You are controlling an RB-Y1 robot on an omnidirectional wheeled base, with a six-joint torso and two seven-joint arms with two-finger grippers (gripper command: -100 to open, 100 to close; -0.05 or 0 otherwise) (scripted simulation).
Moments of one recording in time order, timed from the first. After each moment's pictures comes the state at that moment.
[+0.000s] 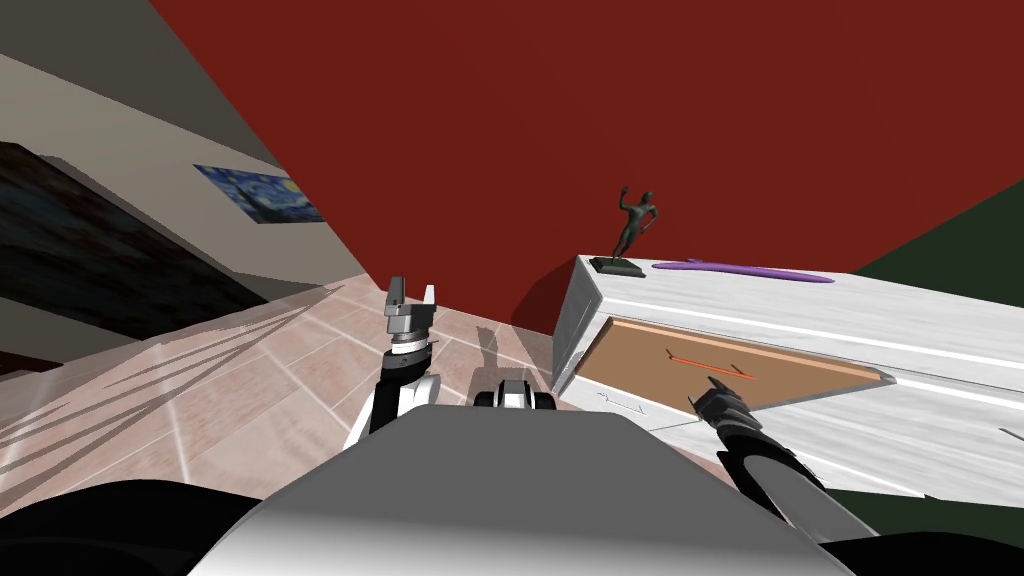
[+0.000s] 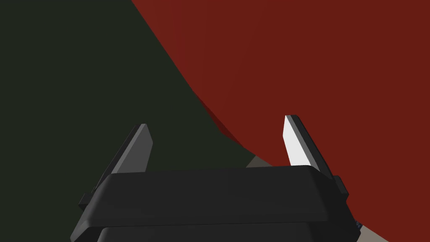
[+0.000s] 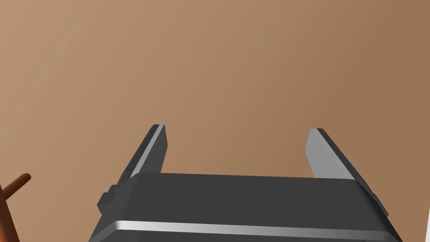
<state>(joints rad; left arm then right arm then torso) 0.50 0.02 0.01 -2.34 -0.07 -0.54 0.13 0.65 -0.78 -0.15 -1.42 1.48 0.27 0.63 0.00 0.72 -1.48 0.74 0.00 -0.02</state>
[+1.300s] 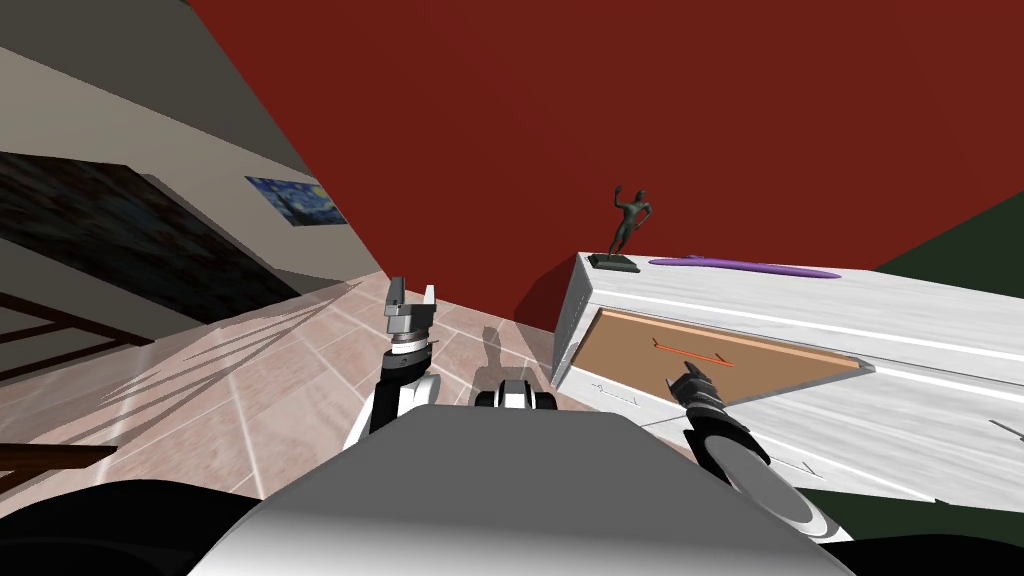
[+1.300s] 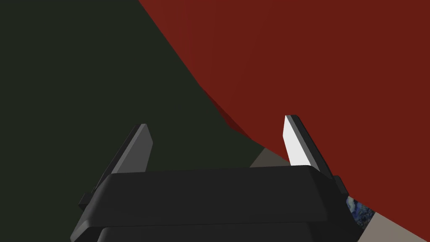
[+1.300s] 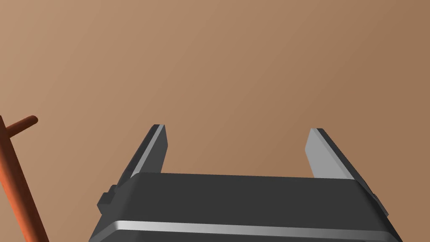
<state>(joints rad) 0.50 0.02 0.01 -2.34 -0.07 -0.54 0.13 0.60 -0.71 -0.11 -1.50 1.57 0.36 0.66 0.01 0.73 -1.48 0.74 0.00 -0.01</state>
